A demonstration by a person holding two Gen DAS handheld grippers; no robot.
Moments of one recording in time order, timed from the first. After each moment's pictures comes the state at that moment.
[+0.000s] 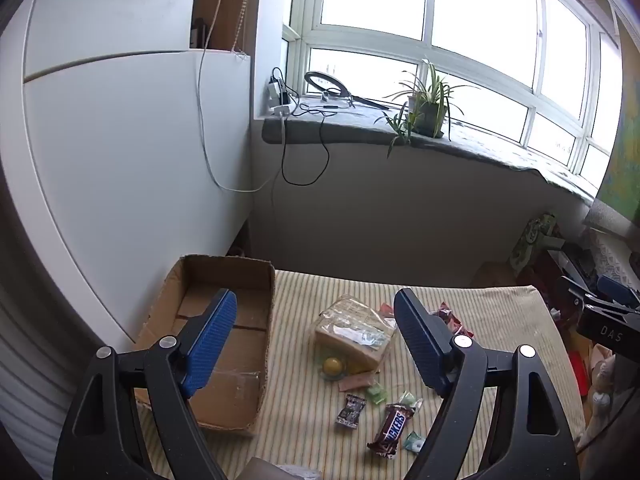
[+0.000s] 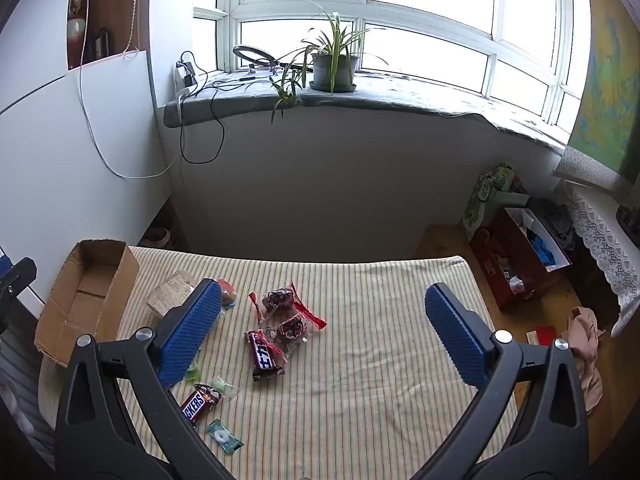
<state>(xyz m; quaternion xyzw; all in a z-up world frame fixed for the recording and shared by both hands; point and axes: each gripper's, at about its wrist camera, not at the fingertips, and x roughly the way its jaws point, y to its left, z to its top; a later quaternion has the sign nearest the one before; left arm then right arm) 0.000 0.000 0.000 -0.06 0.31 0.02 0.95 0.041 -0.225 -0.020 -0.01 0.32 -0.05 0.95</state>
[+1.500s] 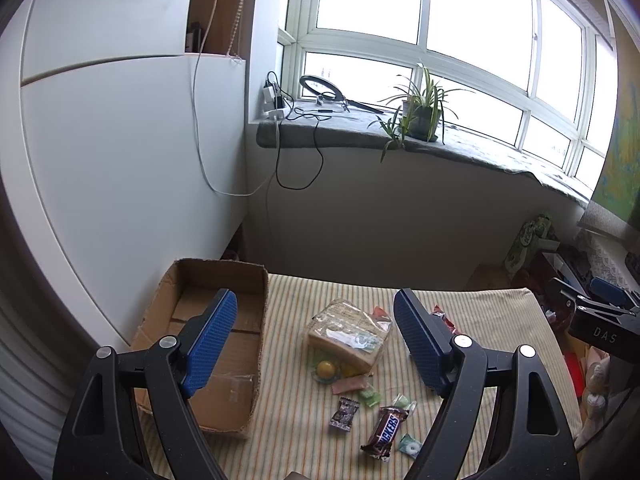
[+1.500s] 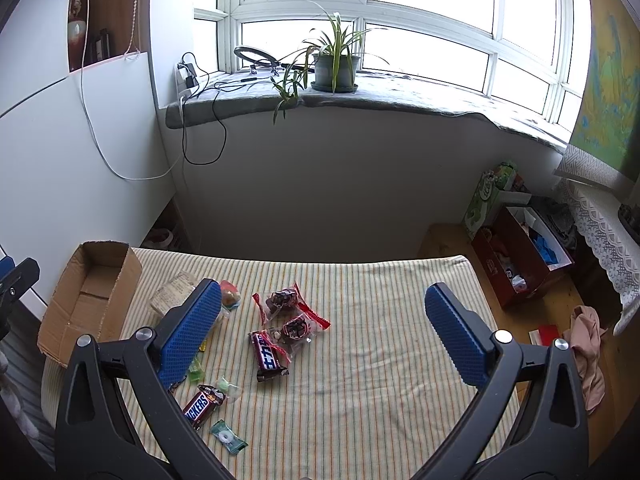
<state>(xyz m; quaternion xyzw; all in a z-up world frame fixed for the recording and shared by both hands) -0.003 -0.003 0.003 -0.05 0.29 0.01 0.95 0.043 -0.223 -0.020 -0.01 0.32 -0.05 0.95</state>
